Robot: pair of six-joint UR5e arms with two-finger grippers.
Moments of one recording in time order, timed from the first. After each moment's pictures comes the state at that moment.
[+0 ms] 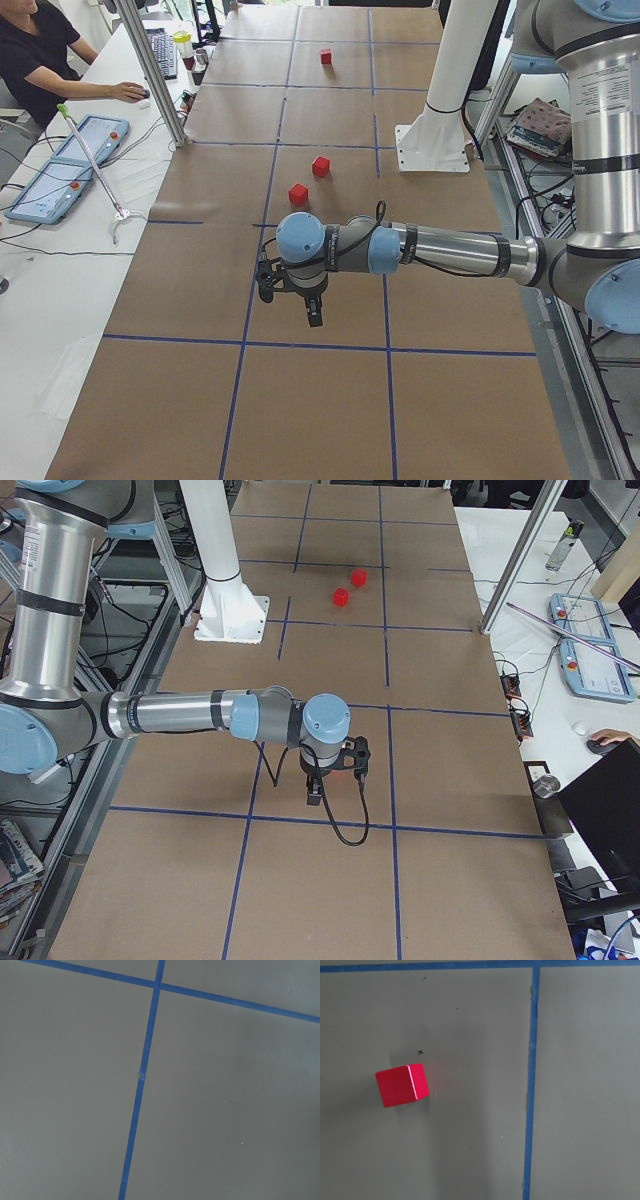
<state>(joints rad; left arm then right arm) -1.52 -1.40 -1.85 -1.47 -2.48 -0.19 1.52 -1.80 1.89 -1.73 2.45 -0.06</state>
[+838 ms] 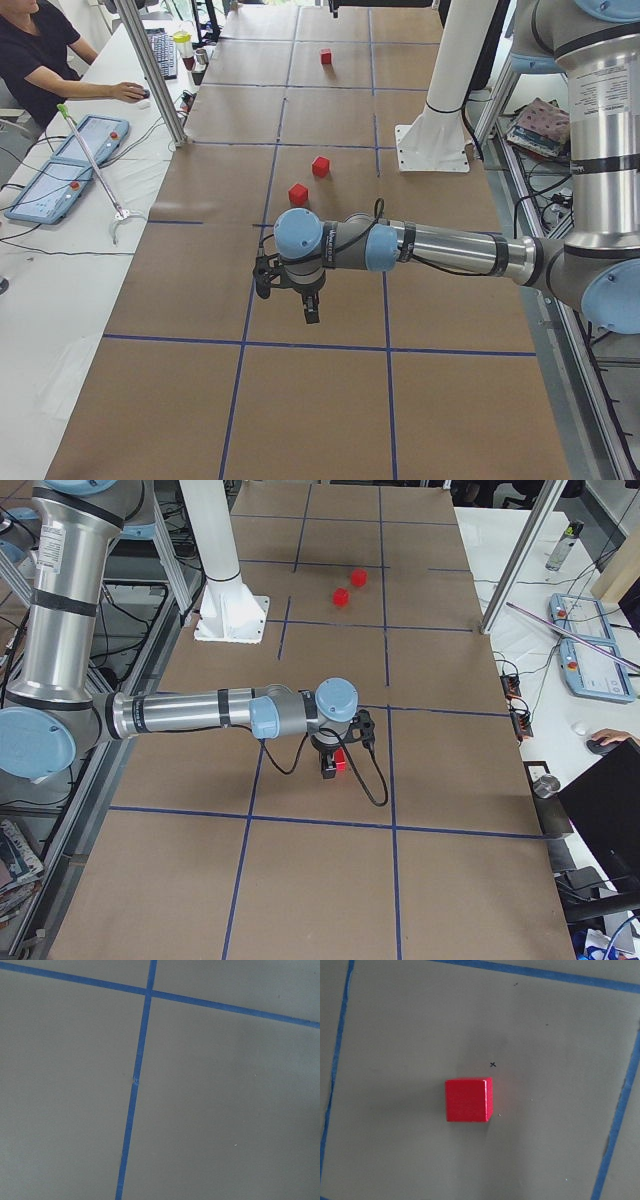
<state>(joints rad) -1.52 -1.40 -1.86 -1.47 -2.48 -0.19 1.32 -1.79 1.88 -1.45 2.47 0.11</state>
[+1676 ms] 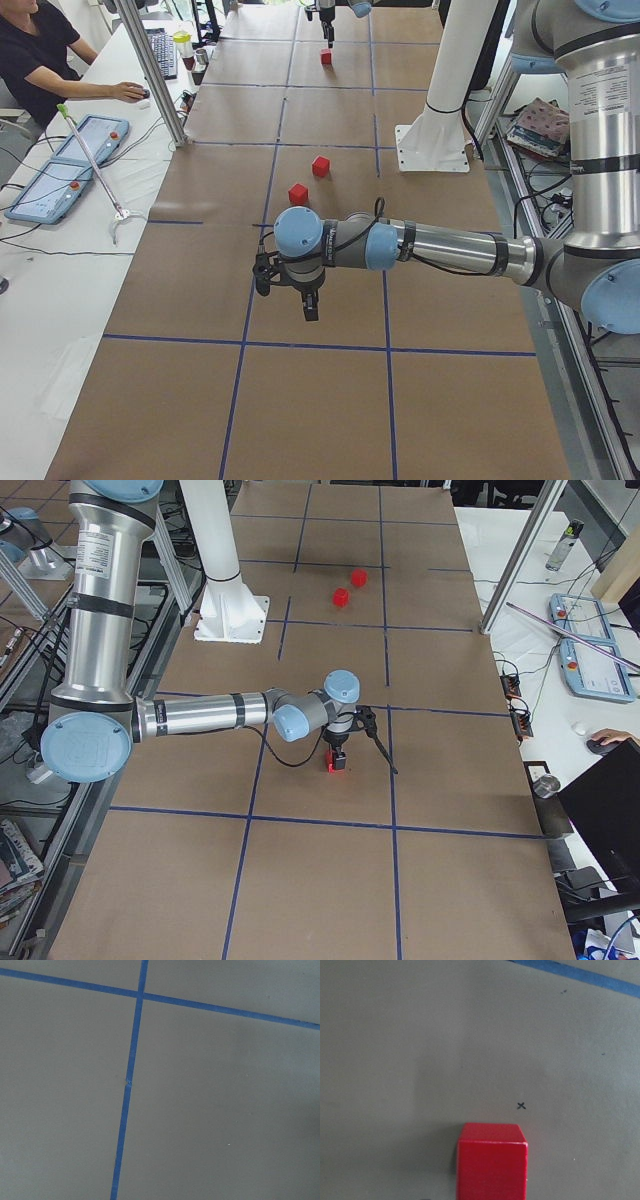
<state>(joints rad) -1.52 -1.40 -1.87 -1.48 -2.49 -0.18 1.05 -1.71 1.75 -1.21 2.25 0.38</state>
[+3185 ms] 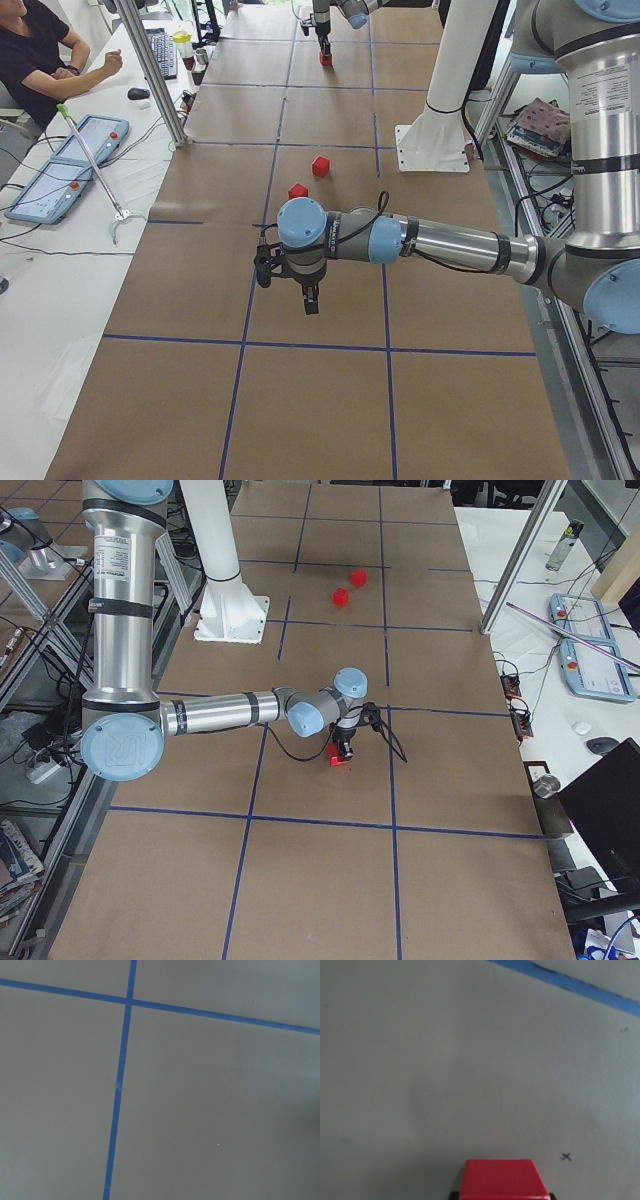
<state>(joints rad) -1.52 -1.39 -1.90 -1.47 -2.49 -0.19 0.98 -1.62 1.71 -1.20 2.19 0.41</state>
